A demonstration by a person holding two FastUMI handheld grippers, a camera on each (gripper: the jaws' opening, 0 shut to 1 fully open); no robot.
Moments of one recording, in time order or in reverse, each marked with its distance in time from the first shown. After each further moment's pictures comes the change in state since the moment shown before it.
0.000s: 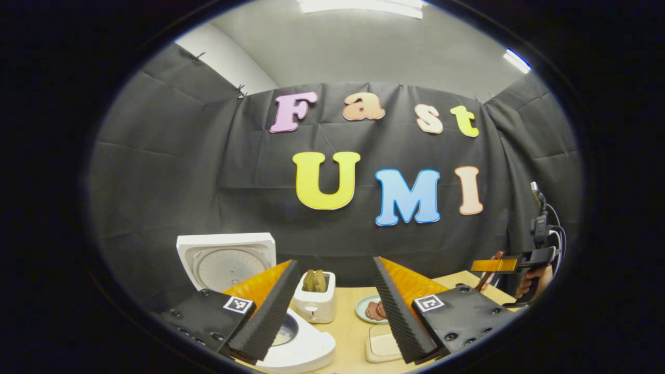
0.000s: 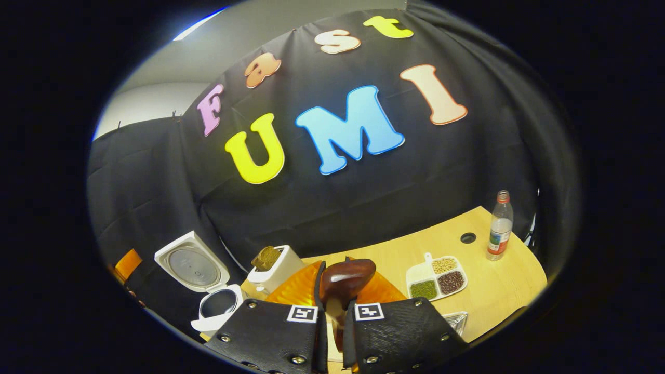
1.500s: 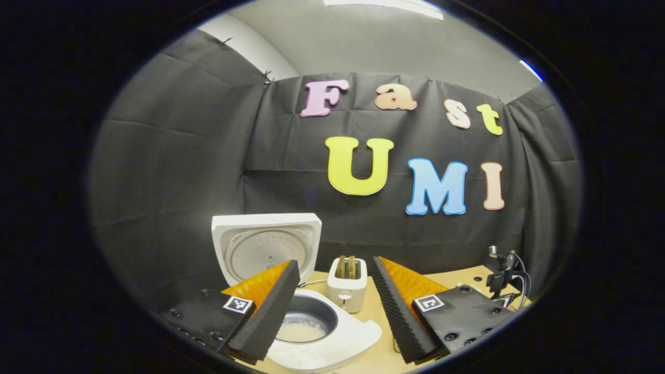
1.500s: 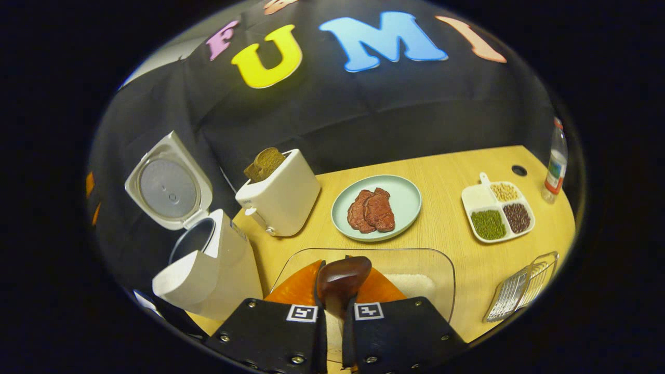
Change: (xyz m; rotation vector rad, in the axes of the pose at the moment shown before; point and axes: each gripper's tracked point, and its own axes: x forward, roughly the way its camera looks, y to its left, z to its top) left arm -0.002 0.098 -0.043 -0.055 0.058 0.084; right arm 0.087 0.030 -0.198 0.045 0.381 0.036
